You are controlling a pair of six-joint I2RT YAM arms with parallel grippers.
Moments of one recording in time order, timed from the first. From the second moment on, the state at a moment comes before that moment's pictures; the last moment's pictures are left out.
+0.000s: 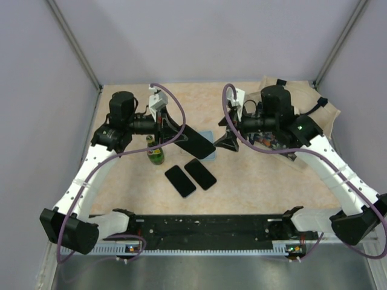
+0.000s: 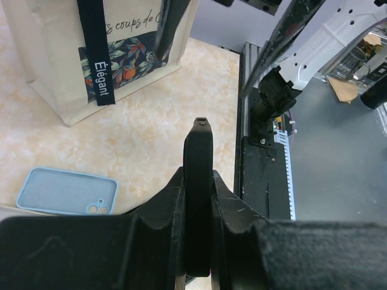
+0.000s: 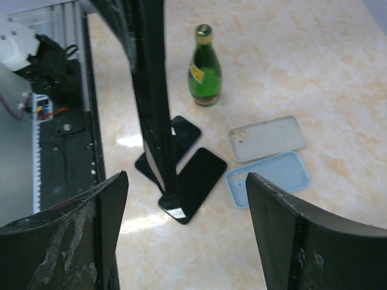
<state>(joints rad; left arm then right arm) -0.30 1.18 1.22 -0.40 1.17 0.06 0.59 1.24 1.43 -0.63 -0.66 -0.29</state>
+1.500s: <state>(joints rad) -0.30 1.18 1.00 0.23 1.21 -0.43 0.58 1.41 1.32 -0.50 -1.04 -0.21</state>
